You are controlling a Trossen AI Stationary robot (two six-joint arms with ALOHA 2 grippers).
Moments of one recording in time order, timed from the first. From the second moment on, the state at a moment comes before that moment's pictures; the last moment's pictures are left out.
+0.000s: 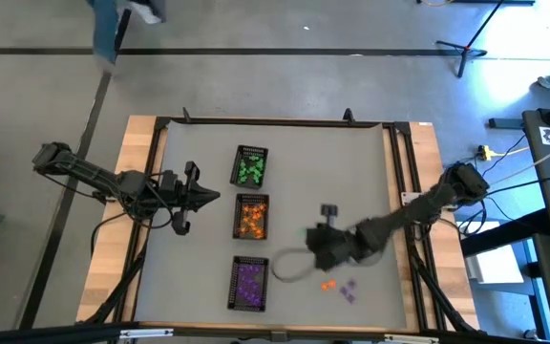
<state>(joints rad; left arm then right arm) -0.31 0.65 0.33 0.55 -0.35 -0.07 0.48 1.64 1.11 -0.57 0.59 0.33</state>
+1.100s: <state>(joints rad) -0.31 0.65 0.33 0.55 -0.35 -0.07 -0.28 1.73 1.17 0.04 -0.28 0.15</state>
